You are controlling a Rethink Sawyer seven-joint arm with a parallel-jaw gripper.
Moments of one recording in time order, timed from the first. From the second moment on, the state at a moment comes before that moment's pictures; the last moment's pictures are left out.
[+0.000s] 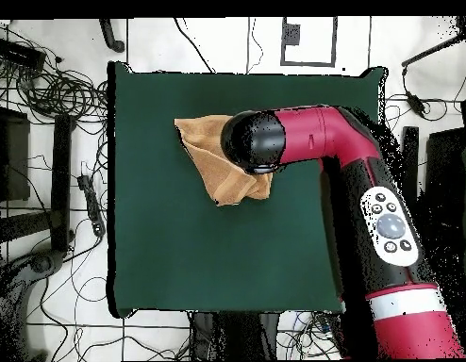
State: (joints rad) arm -0.47 -0.62 0.52 1.36 -0.53 0.93 1.46
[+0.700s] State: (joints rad) arm -0.47 -0.60 0.52 1.36 -0.56 0.93 1.46
